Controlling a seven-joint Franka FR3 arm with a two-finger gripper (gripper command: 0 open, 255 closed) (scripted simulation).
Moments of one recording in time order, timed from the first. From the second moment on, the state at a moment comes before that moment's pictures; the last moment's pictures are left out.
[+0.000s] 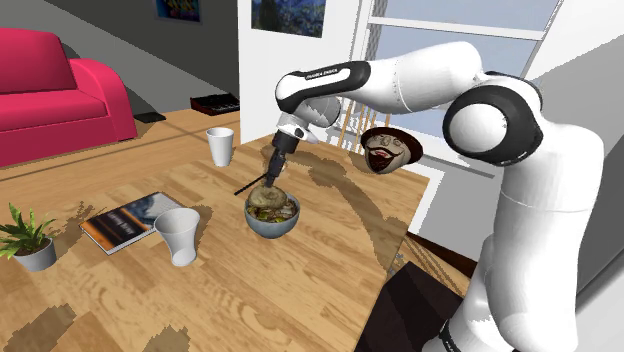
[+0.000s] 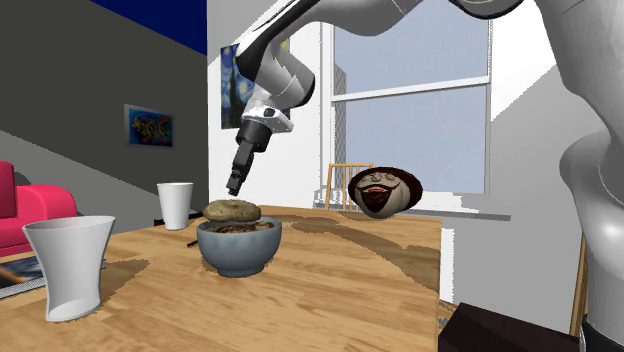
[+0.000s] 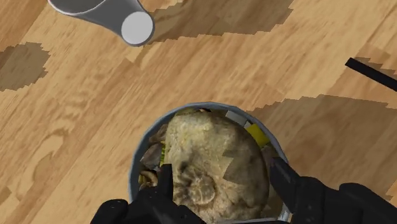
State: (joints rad) arm 0.38 0.27 -0.33 -1.76 0.58 1.97 2.03
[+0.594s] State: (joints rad) arm 0.41 -0.19 -0.16 -2.57 0.36 2.94 2.78
